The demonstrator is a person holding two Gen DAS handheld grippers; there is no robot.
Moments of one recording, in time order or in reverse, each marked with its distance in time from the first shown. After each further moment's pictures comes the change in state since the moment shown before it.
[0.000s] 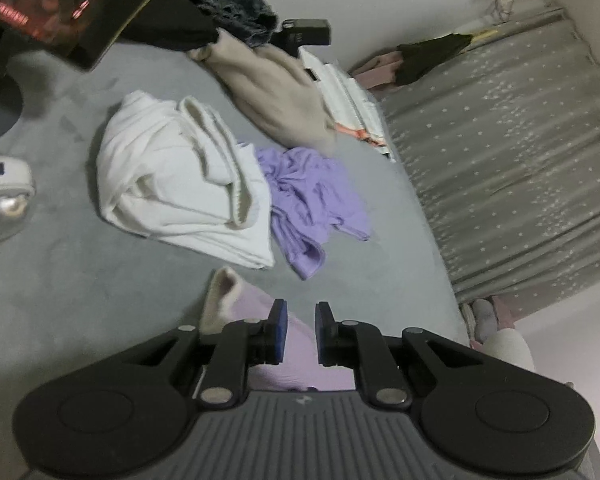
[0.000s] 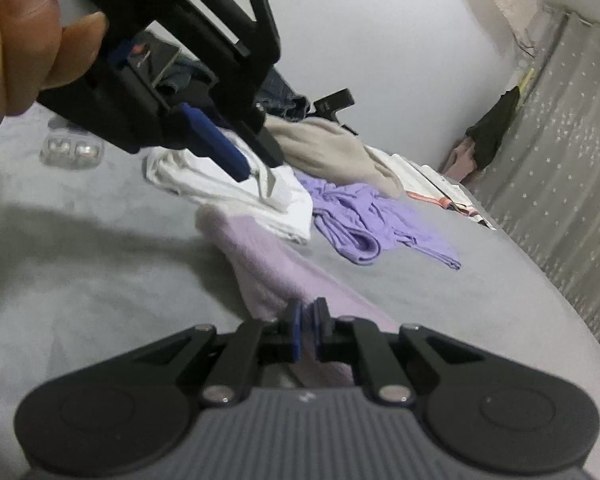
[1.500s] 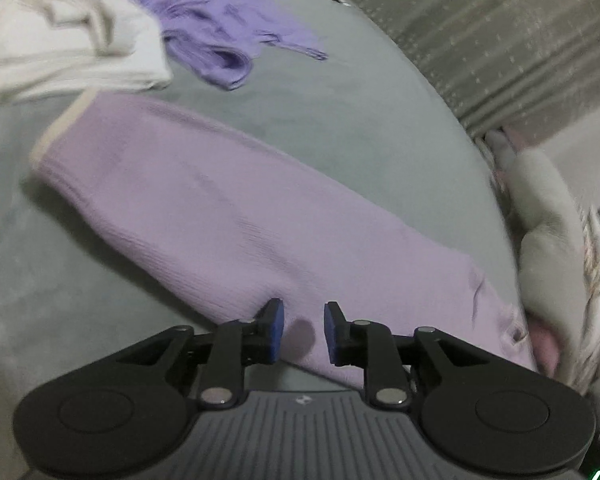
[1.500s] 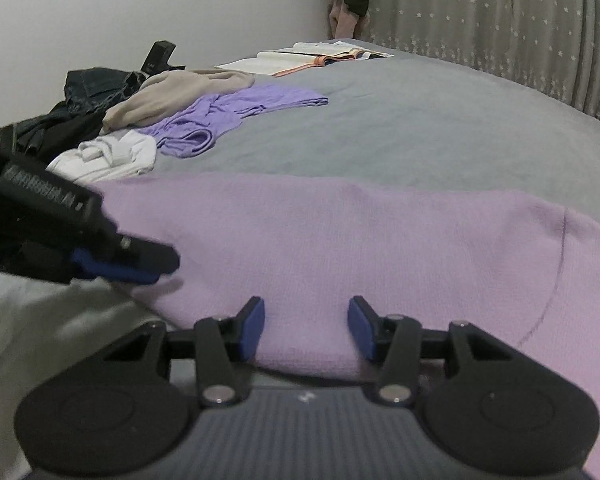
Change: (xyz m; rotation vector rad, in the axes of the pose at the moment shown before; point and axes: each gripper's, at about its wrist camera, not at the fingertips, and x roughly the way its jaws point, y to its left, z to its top) left arm 0.077 -0.042 -0.091 0.273 0.381 0.072; right arm -0.063 -0.114 -0.101 0.571 0.263 -0.036
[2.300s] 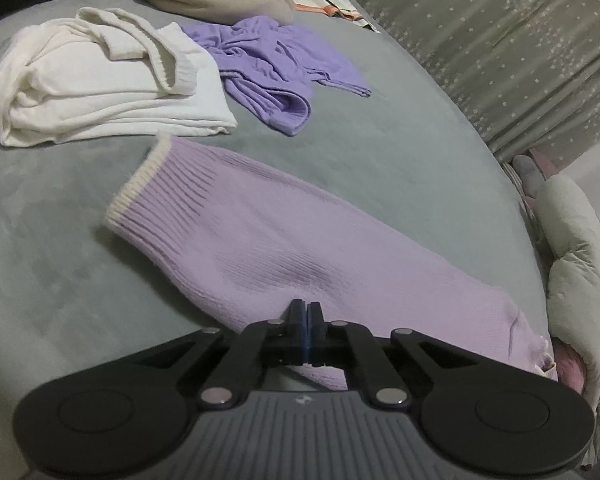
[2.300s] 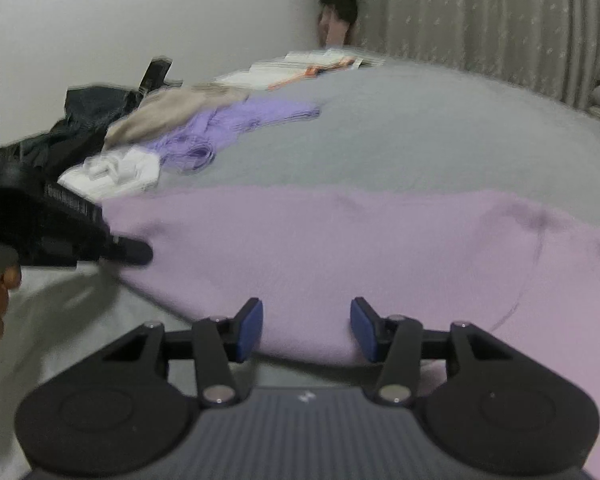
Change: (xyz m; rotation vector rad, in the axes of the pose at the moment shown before) left arm -0.011 0.023 0.012 0.041 -0.094 0.112; right arm -0.010 0.003 -0.003 0.021 0.008 0.005
